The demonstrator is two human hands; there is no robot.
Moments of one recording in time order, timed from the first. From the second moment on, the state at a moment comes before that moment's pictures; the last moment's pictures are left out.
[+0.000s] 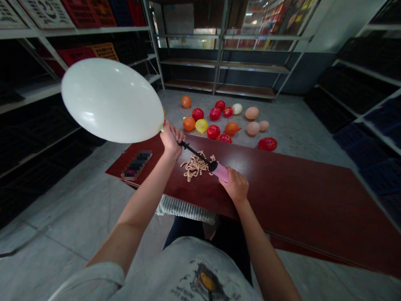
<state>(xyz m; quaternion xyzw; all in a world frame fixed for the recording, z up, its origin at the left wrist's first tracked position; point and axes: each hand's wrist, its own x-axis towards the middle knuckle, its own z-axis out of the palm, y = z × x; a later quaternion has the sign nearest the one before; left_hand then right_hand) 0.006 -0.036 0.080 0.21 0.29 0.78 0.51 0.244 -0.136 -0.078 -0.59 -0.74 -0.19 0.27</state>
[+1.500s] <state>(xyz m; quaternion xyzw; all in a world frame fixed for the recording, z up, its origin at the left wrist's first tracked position) 0.013 -0.041 0.063 0.16 0.29 0.79 0.52 0.250 -0.140 -0.065 -0.59 -0.74 -0.20 0.25</state>
